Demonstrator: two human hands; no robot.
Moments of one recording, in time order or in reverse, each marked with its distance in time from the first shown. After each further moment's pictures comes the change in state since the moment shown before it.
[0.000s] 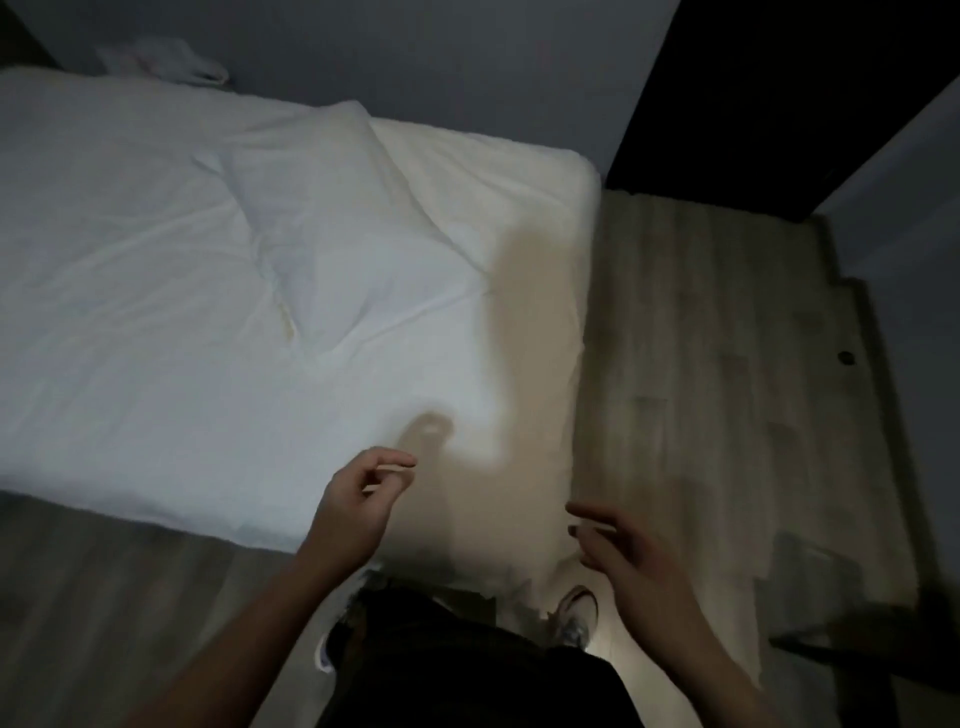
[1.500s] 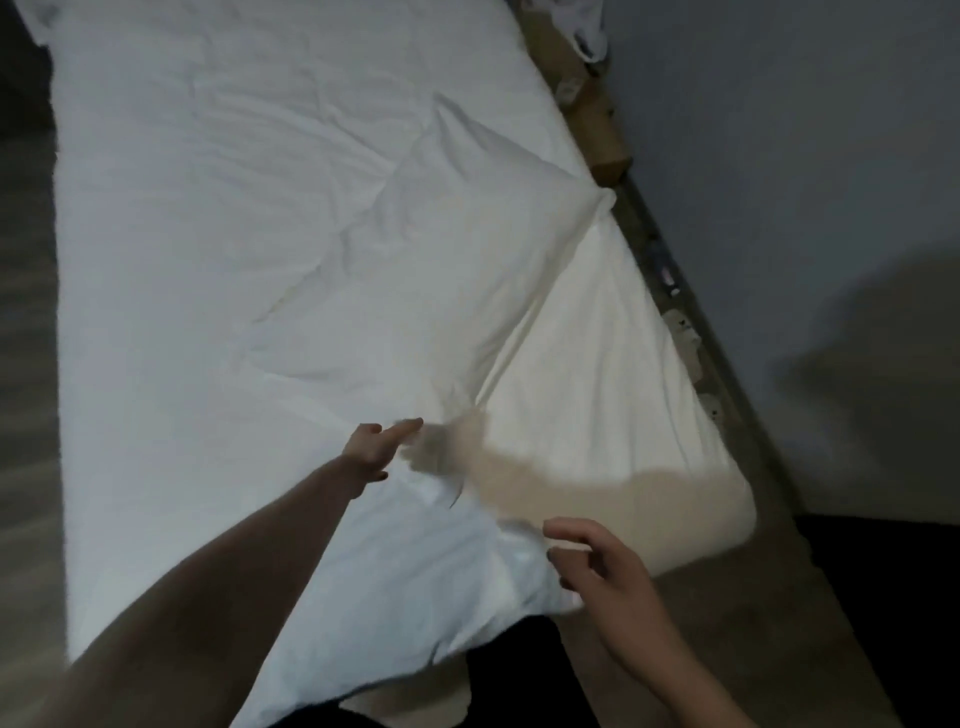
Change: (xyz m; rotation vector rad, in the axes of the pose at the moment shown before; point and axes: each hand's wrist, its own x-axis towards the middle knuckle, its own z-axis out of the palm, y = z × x) left_hand 0.557 0.057 0.153 -0.719 0.660 -0.973; right_hand 0.726 -0.295 -0.091 -0.666 -0.895 -0.114
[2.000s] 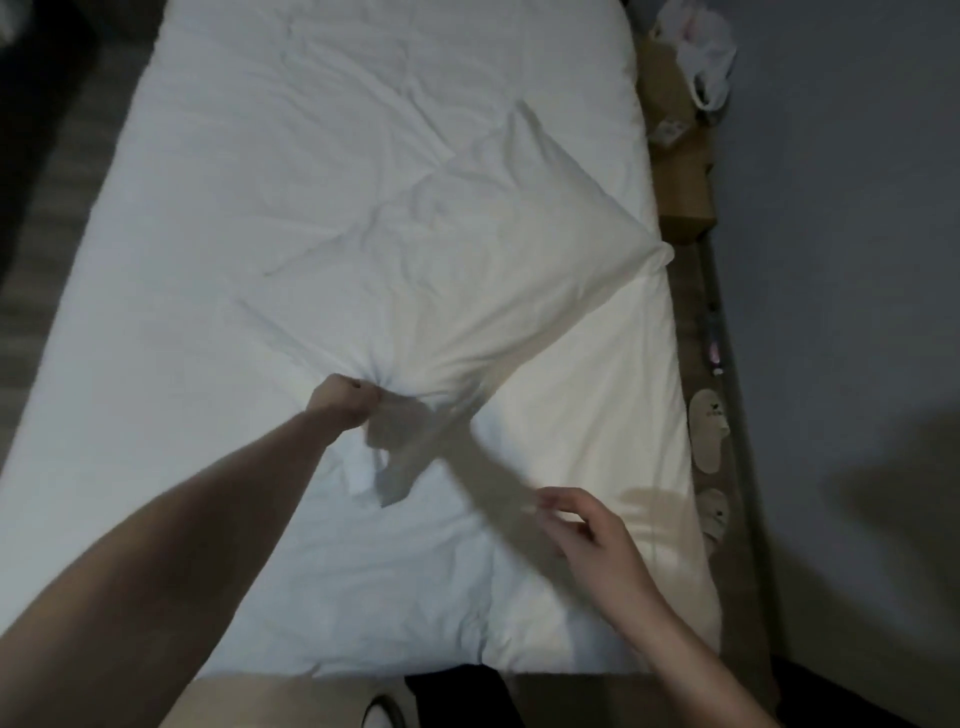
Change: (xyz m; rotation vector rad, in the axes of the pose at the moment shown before) left_hand 0.024 0.059 0.039 0.187 0.356 0.037; right_hand 0.159 -0.017 -0.100 -0.171 -0.191 -0.063
